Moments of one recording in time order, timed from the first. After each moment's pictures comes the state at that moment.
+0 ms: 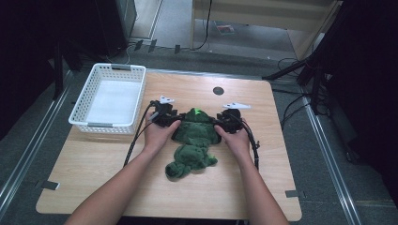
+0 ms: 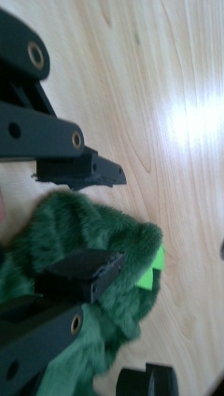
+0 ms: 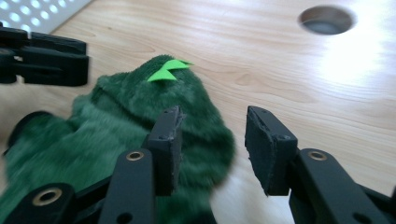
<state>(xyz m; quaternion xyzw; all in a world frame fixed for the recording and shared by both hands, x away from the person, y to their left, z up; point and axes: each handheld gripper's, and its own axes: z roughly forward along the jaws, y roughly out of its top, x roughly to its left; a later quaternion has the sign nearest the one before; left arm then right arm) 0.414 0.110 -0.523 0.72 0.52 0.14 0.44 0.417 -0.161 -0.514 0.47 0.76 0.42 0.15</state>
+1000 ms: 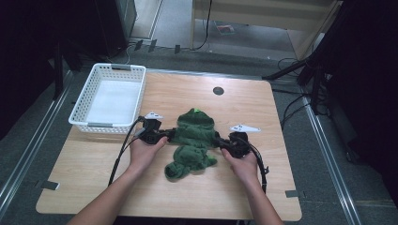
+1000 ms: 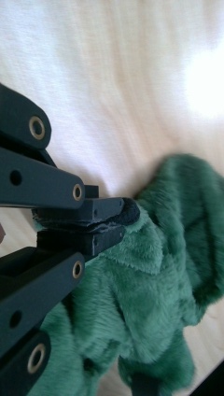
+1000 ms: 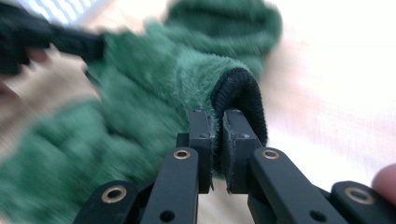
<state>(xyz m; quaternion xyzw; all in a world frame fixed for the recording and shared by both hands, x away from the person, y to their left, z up) 0.360 0.135 -0.533 0.76 0.50 0.05 0.42 0.339 -0.178 -0.525 0.47 0.77 0.42 0.07</state>
